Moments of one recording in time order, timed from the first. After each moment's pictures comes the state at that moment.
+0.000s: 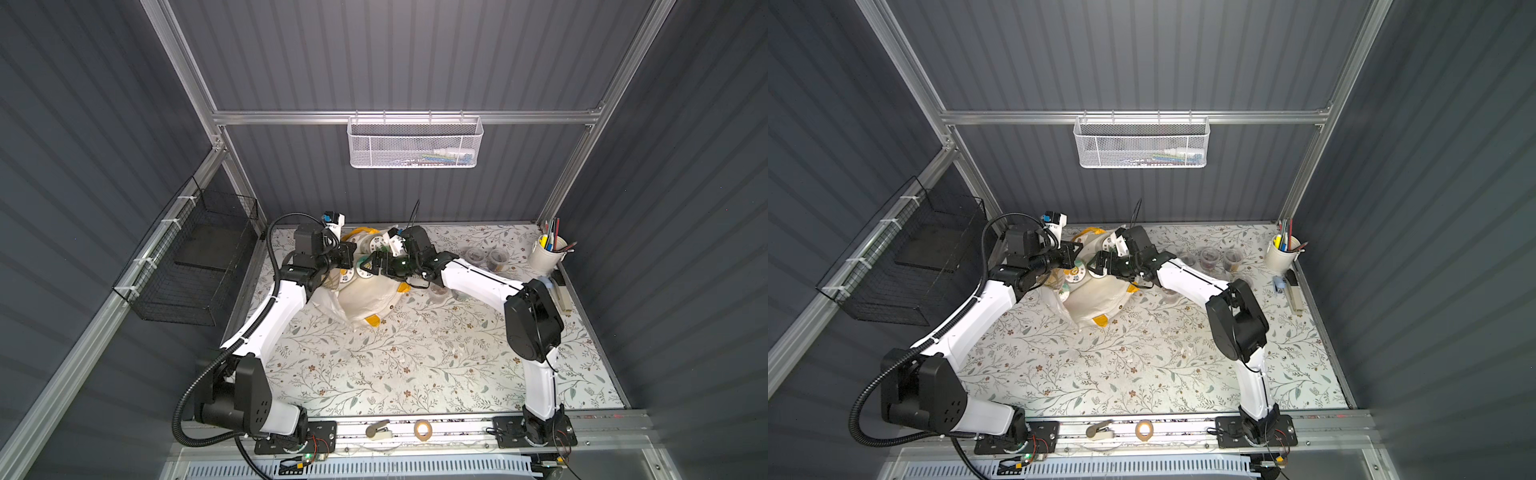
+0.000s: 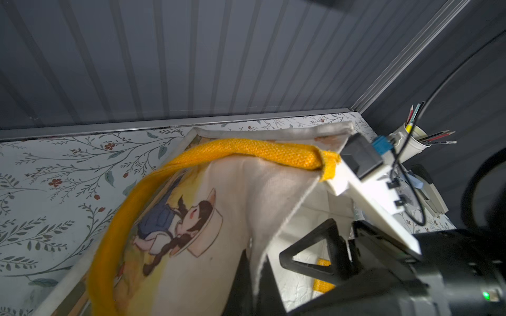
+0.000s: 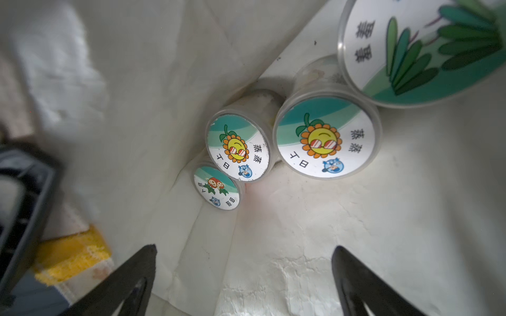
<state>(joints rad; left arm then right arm) -0.24 1.44 1.17 -0.18 0.34 -0.17 0.68 2.07 1.64 -0.16 -0.48 0.77</state>
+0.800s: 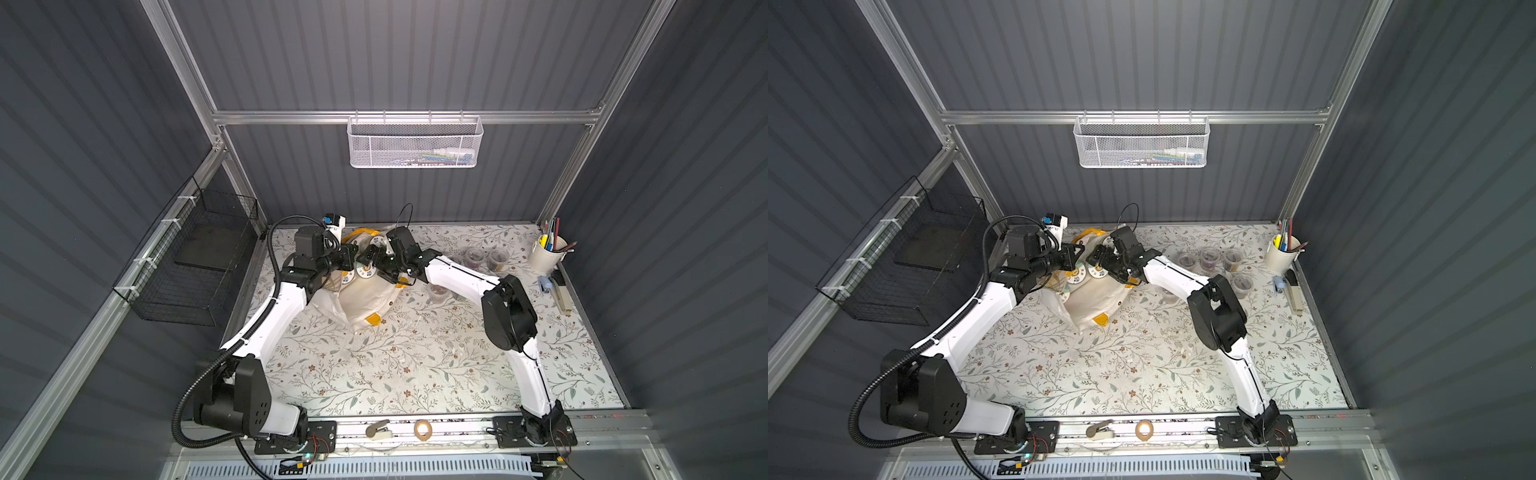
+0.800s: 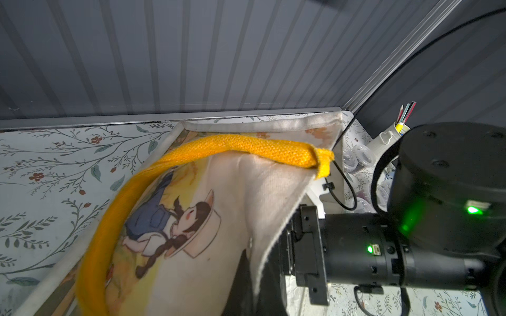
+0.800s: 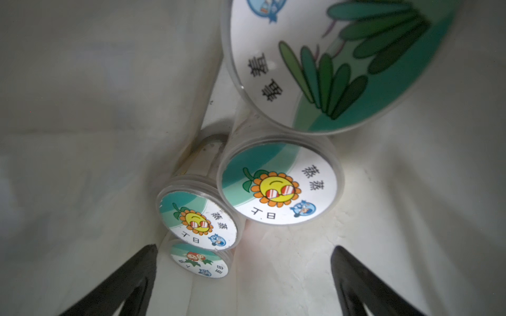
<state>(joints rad) -0.24 1.43 1.15 -0.17 0.37 -0.20 0.70 2.24 1.85 -0.28 -0.29 1.01</state>
